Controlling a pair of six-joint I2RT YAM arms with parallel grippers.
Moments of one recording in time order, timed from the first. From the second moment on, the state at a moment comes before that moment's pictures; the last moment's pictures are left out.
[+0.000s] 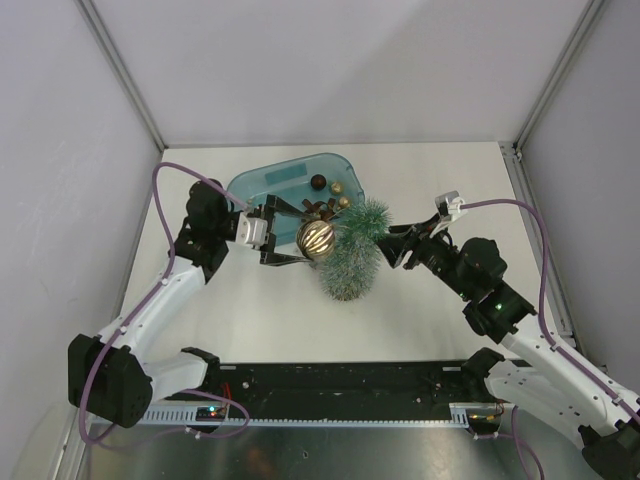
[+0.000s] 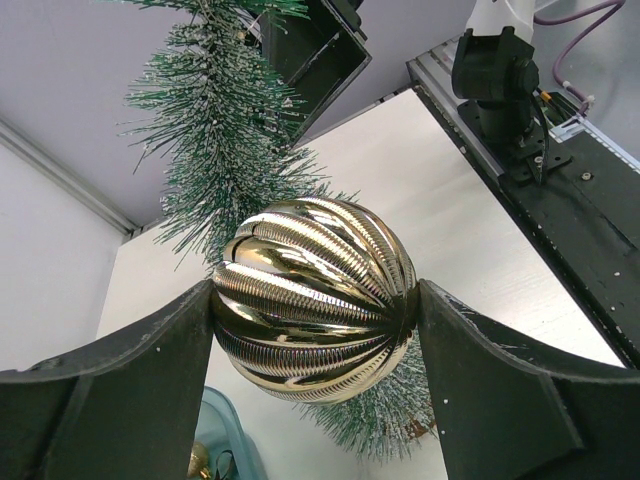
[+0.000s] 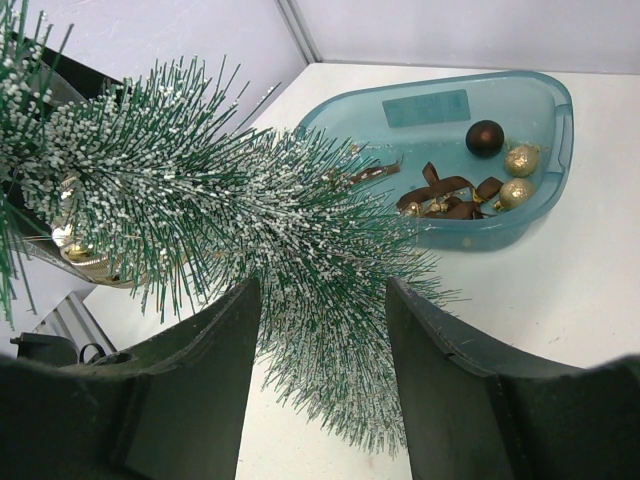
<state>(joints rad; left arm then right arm) -0.34 1.15 0.88 0.21 1.42 0.51 0.66 0.74 0.67 0.10 -0.08 0.40</state>
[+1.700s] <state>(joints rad) -0.42 1.15 0.89 0.34 1.48 0.39 0.67 0.76 0.68 0.11 -0.09 0.39</state>
